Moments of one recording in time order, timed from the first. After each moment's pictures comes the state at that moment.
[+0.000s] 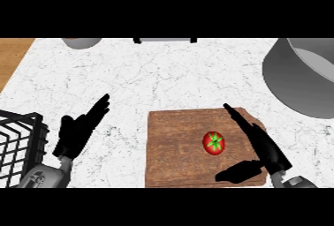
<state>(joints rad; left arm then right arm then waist) -0.14 0.37 -0.29 -1.42 0.21 0.03 0.14 -0.10 -0.43 0.44 -1.66 0.03 -0.07 0.29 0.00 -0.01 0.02</state>
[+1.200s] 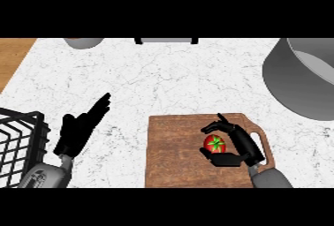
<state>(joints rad) -0.15 0.36 -0.27 -1.42 0.18 0.01 0.15 -0.15 -0.23 0.35 -1.24 -0.03 0.04 -0.17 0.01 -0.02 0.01</state>
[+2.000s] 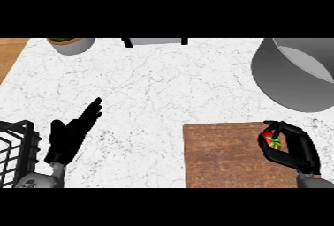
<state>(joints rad) -0.07 0.36 -0.23 -1.46 0.19 0.02 0.16 -0.06 -0.34 0.00 -1.10 -0.20 0.01 -0.49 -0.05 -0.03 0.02</state>
